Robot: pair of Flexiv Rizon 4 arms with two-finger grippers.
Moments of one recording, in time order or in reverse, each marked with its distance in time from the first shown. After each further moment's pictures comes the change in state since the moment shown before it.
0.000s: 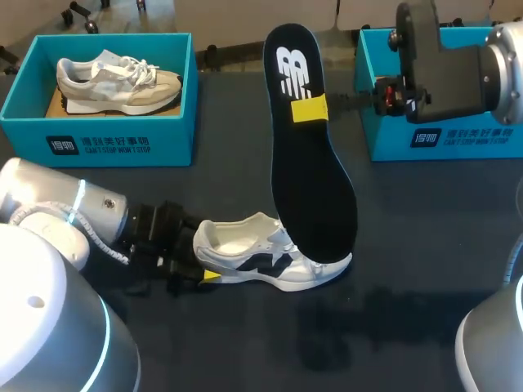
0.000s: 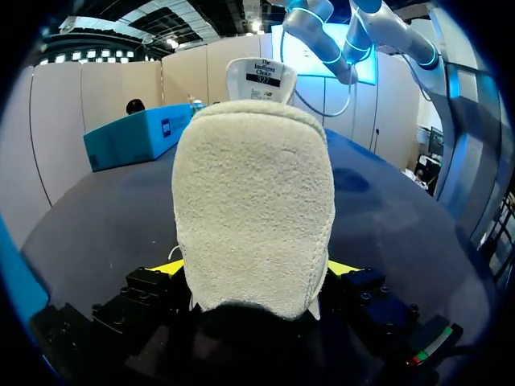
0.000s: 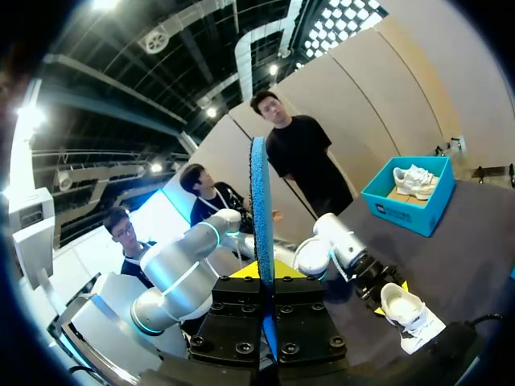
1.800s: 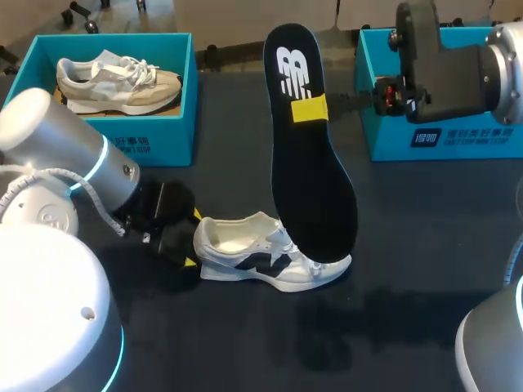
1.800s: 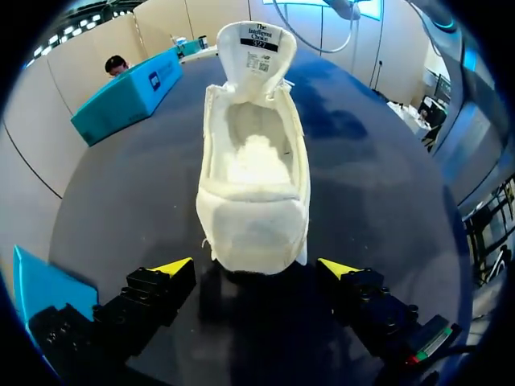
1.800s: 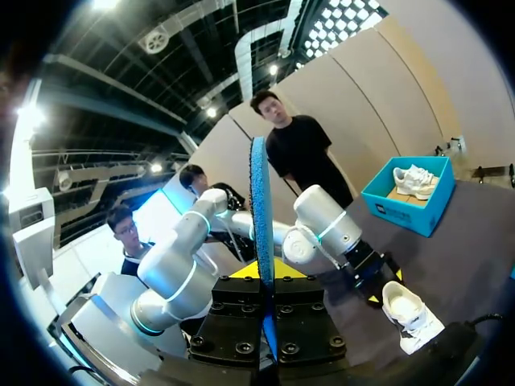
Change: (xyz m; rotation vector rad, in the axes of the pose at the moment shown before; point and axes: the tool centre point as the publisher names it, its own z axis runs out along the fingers) left arm -0.010 -0.004 -0.056 -0.464 -0.022 0.094; right arm 0.000 0.000 0.000 0.000 0.000 0.000
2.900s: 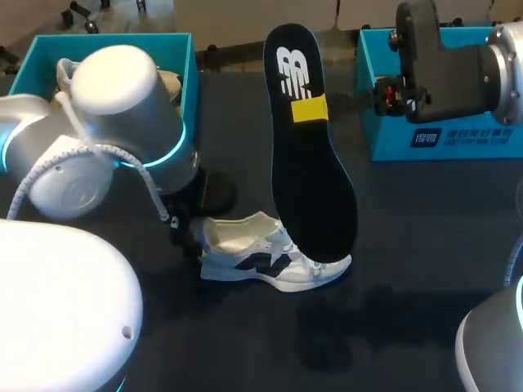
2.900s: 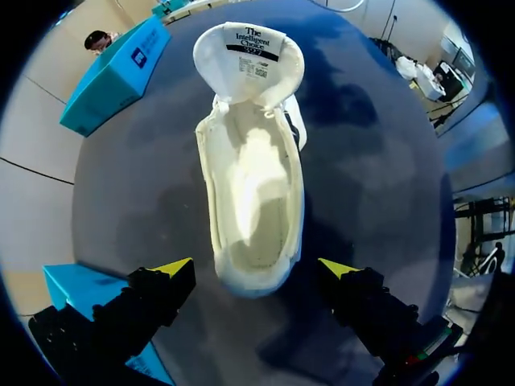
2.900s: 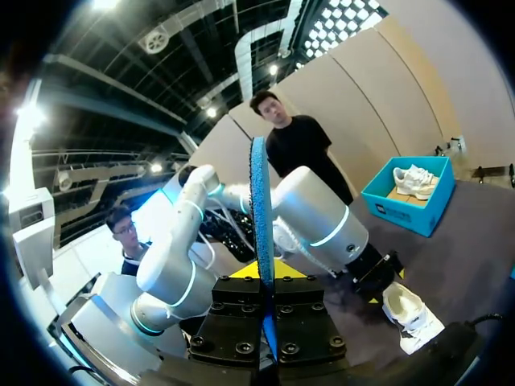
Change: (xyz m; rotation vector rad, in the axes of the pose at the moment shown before) left arm 0.000 -0.044 -0.033 -0.373 -0.044 0.035; right arm 0.000 0.000 0.000 0.000 0.000 0.000
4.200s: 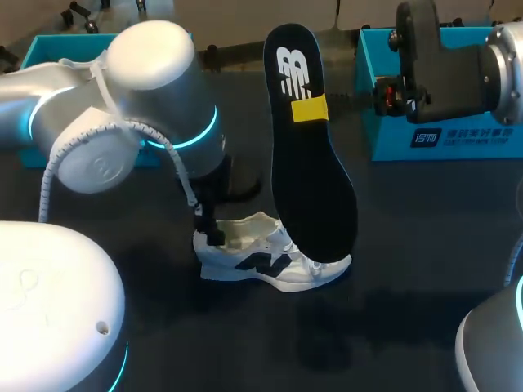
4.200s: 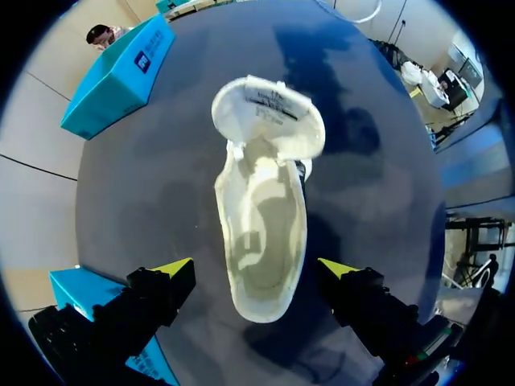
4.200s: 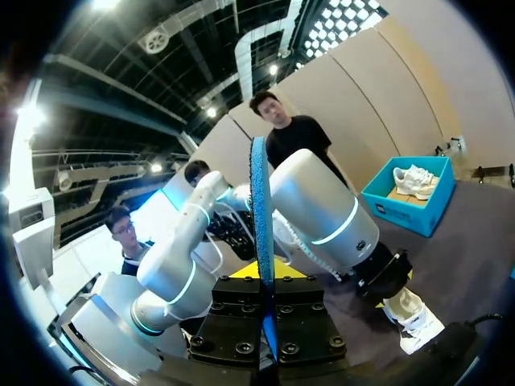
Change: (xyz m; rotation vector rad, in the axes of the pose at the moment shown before) left arm -0.011 -0.041 -0.019 -0.001 0.019 -0.044; right arm 0.000 0.000 0.000 0.000 0.000 0.000
